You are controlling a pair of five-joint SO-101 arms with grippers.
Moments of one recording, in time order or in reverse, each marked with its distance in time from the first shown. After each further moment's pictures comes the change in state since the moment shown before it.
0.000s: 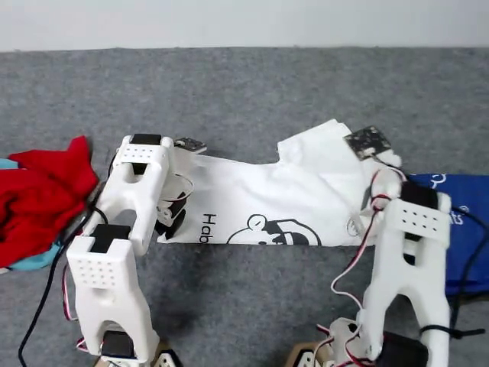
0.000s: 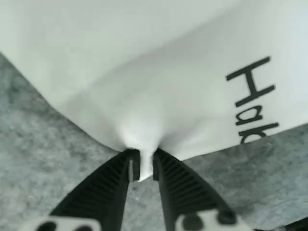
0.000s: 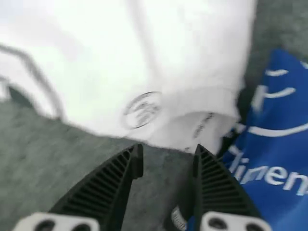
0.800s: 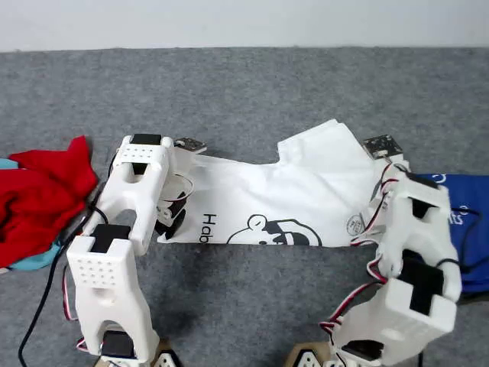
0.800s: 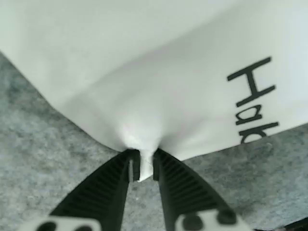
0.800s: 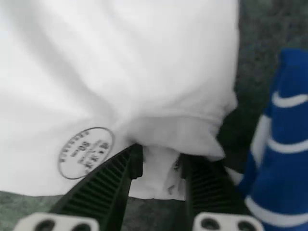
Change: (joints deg) left arm 0.0 0.0 0.0 0.0 0.0; right arm 4.8 32.6 -10.3 -12.0 -1.3
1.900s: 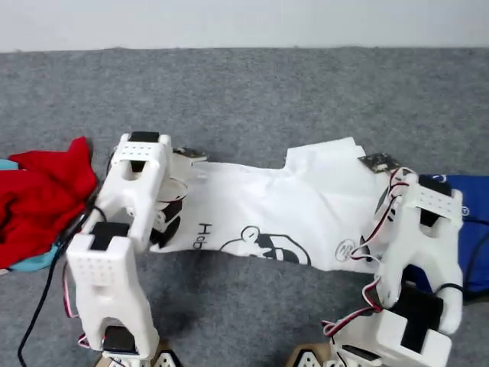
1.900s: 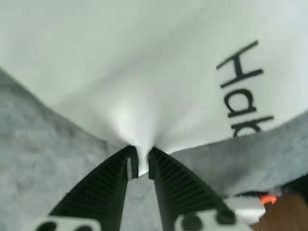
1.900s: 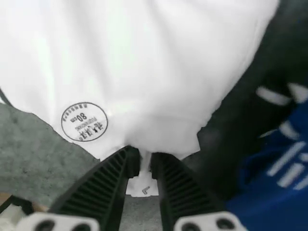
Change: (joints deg) left arm -0.7 -7.0 3.3 9.5 -4.0; right arm 1.4 -14.0 4.5 21.7 4.8
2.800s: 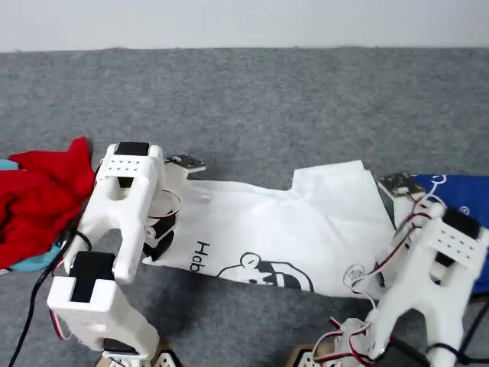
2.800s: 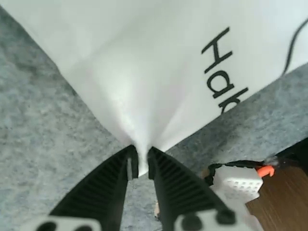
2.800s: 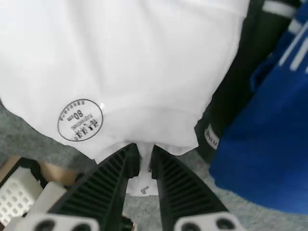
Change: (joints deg) left arm 0.0 -17.8 14.6 0.3 -4.7; right arm 10.5 -20.6 11.4 7.6 6.9
